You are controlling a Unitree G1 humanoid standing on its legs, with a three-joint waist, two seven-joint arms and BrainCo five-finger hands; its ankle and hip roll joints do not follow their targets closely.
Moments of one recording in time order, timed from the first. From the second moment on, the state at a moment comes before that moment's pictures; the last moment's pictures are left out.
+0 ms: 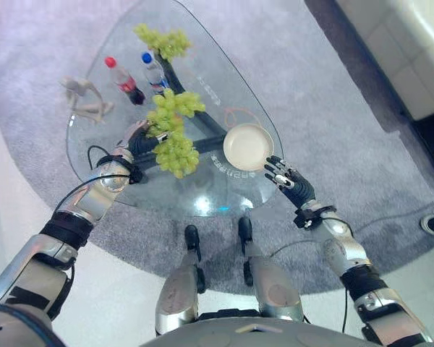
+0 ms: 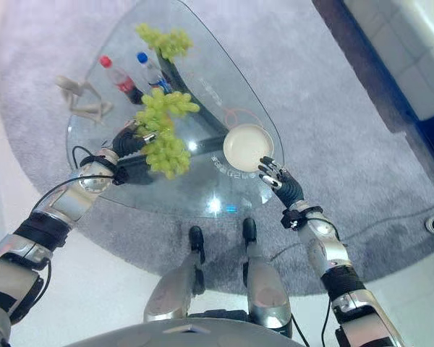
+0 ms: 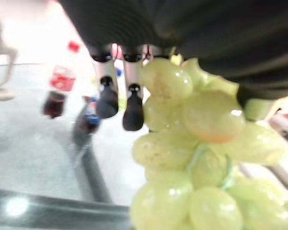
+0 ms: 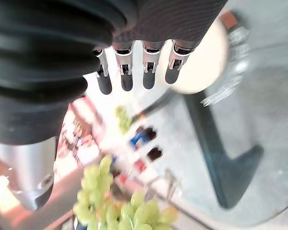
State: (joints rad) left arm -0.52 0.77 -0.46 0.28 0.12 -0.07 0.04; right arm -0.21 -0.45 0.23 0.36 0.71 -0.10 0.36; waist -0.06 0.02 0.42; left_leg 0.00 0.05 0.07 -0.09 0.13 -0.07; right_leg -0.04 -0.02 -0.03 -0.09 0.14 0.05
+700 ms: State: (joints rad) left arm -0.47 0.71 -0.51 0.04 -0.13 -0.09 -0.43; right arm -0.15 -0.40 0.30 0.28 0.71 0.09 0.54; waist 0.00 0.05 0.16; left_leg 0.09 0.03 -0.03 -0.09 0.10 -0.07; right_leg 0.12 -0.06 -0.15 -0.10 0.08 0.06
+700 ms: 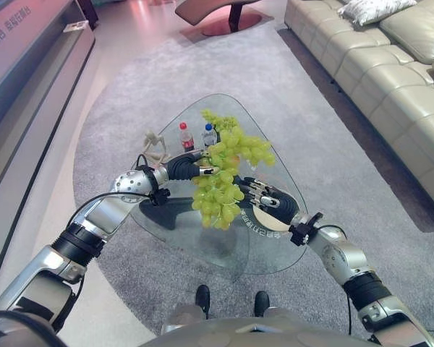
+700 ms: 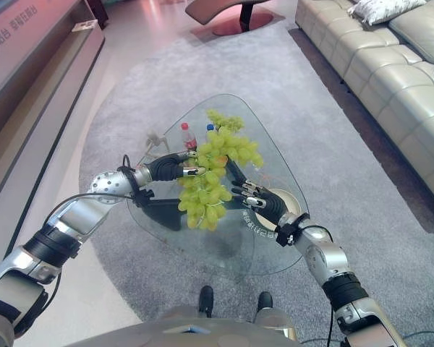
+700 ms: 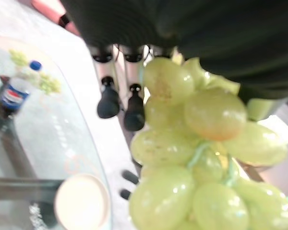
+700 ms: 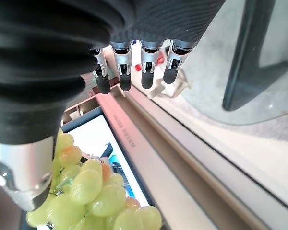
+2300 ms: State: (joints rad) left arm -0.35 0.63 -0.51 -0.07 -0.16 -0.05 -0.49; right arm 0.00 -0.34 0.45 0.11 1.13 0.41 0.77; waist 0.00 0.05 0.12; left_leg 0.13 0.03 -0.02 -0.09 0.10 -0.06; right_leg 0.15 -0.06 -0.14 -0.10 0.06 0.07
